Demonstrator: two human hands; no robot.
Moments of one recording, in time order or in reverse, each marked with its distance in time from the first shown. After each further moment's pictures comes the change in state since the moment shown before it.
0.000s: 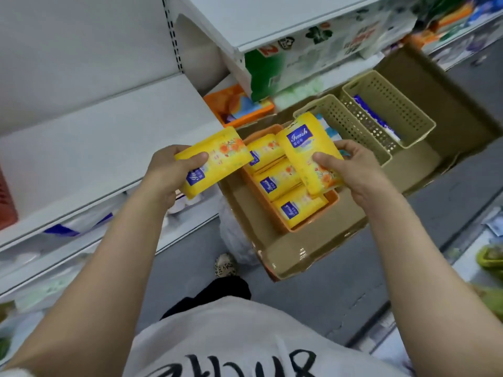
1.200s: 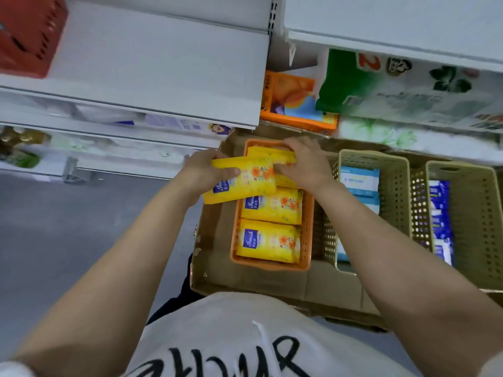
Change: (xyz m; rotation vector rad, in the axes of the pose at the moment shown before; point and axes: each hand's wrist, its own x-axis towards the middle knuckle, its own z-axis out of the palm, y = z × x) left_hand 0.018 -0.036 0.136 -0.046 0.333 -0.268; right_hand 0.218 0.008 0.093 -1.102 -0.662 -0.878
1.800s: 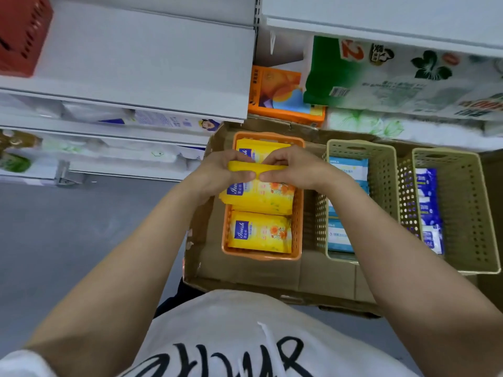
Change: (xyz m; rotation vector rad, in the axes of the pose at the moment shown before) left_hand -0.011 0.002 0.038 -0.023 -0.233 0.121; right_hand -0.037 -0.014 -0.041 0.370 -0.467 0.015
